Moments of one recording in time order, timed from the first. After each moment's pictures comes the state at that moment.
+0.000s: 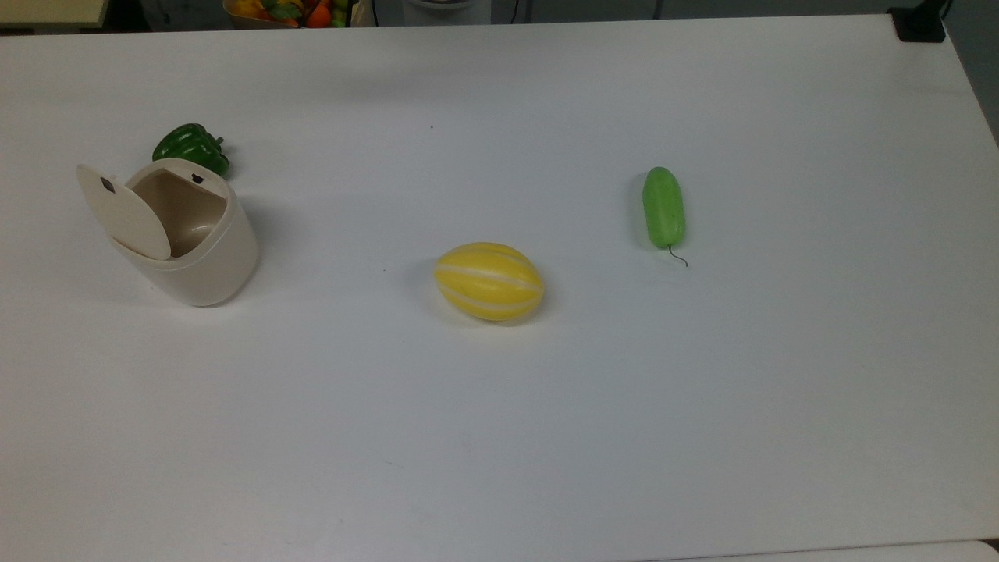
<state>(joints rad) 0.16 0.02 -0.42 -1.57 0.04 1.45 -0.18</state>
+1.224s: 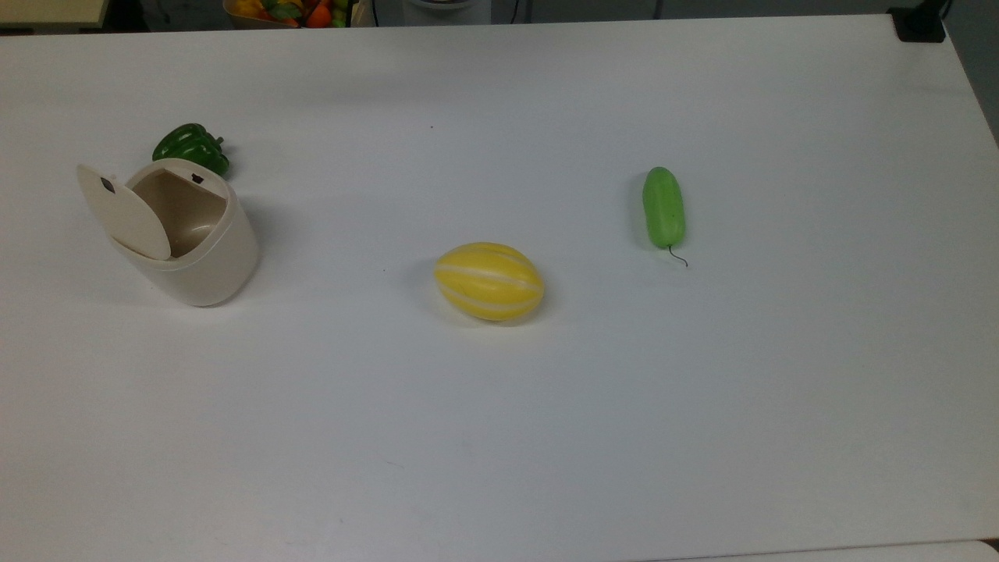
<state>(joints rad) 0.16 0.03 -0.42 -1.57 0.04 1.45 -0.18</state>
